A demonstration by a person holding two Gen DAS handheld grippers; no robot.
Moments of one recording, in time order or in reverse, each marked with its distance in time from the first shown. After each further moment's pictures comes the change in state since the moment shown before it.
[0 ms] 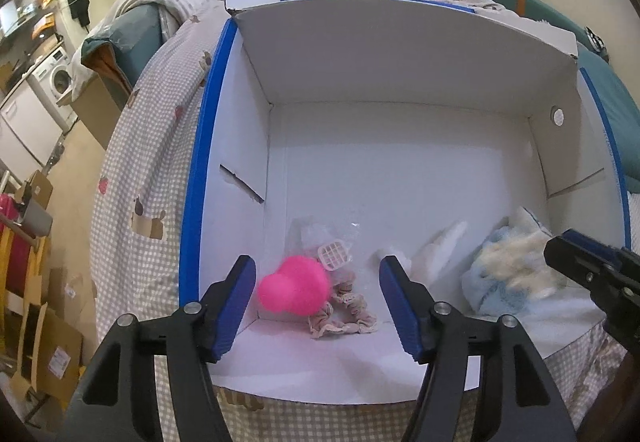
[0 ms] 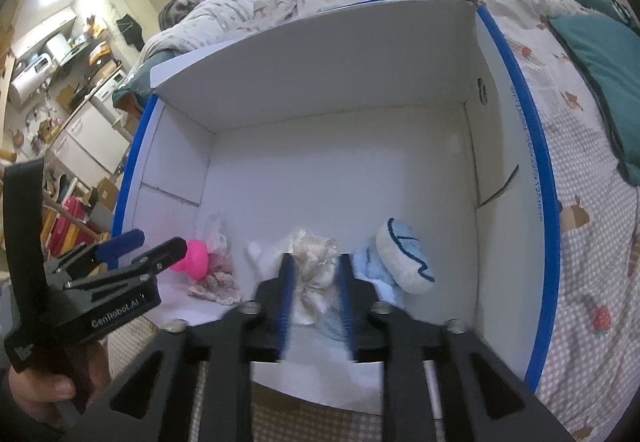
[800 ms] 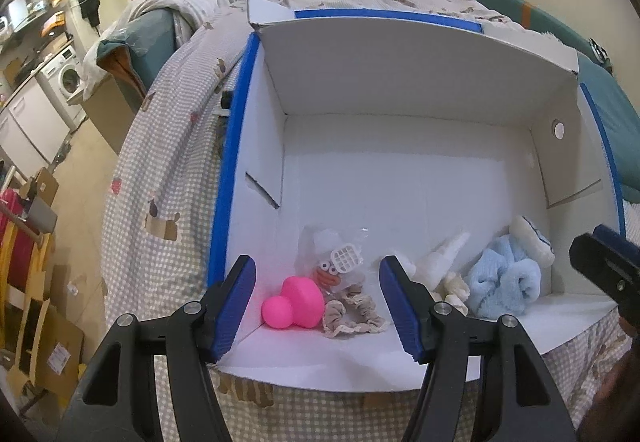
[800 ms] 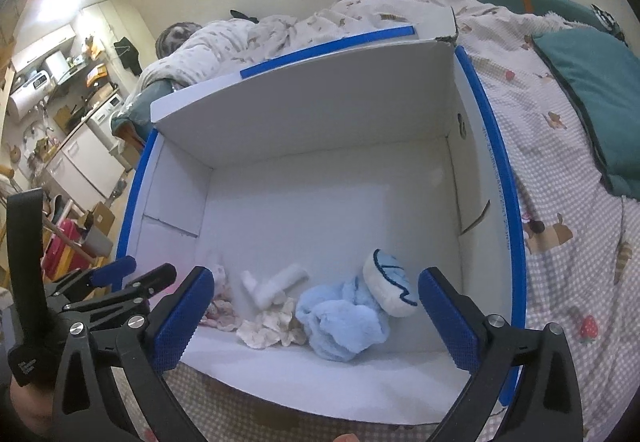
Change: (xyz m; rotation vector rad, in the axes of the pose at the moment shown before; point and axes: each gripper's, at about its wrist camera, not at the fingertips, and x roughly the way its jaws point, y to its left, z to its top) left arm -0.016 0.008 -0.002 -0.027 -0.035 0.019; right arm -0.017 0.000 0.002 0.012 -0.088 -0.007
